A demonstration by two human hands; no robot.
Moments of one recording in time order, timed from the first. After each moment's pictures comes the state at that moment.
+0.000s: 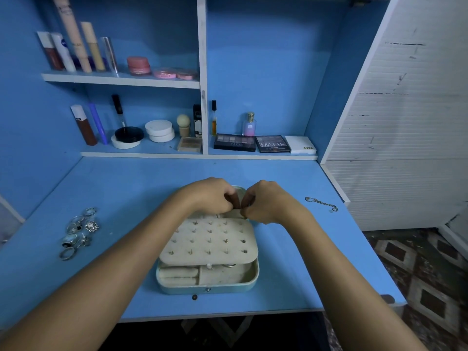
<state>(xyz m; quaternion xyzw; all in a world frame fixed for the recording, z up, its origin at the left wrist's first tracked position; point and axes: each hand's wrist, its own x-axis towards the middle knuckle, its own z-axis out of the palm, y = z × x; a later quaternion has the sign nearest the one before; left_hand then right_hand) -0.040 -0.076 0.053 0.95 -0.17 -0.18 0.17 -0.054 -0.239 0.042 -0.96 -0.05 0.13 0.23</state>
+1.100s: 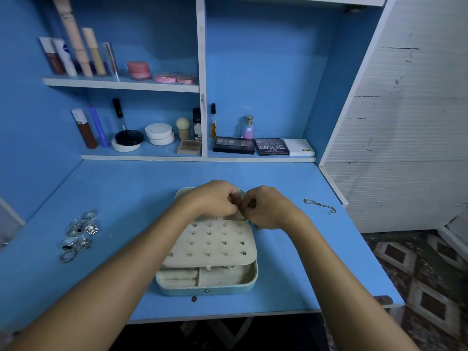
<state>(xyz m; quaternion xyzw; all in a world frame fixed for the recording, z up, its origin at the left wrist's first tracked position) -0.043 -0.084 0.051 0.95 -0.17 -0.16 0.22 -0.061 -0.243 0.038 -0.95 -0.07 0.13 0.27</state>
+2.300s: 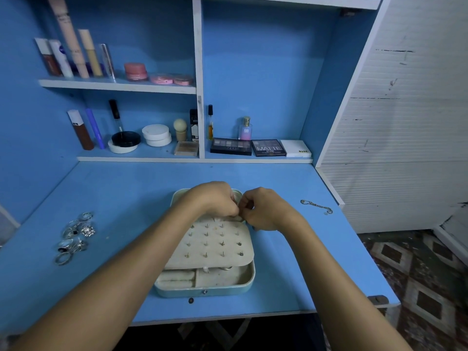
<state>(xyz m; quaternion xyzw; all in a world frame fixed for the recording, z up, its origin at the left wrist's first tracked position) -0.038 -0.099 0.056 0.96 -0.09 -0.21 0.15 -0.063 -0.245 0.038 -0.95 -0.07 0.12 0.29</state>
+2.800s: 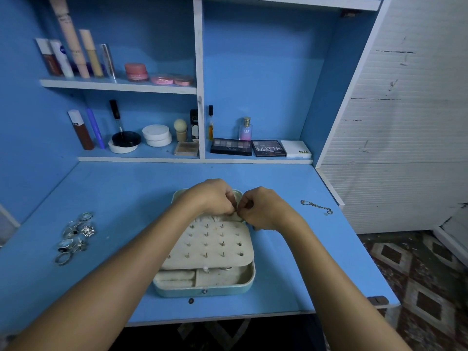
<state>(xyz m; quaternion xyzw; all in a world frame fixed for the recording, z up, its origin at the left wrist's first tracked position) -0.033 -0.089 0.047 0.96 -0.08 -0.17 0.22 -0.060 -0.243 0.035 -0.94 -0.04 0.12 0.31</state>
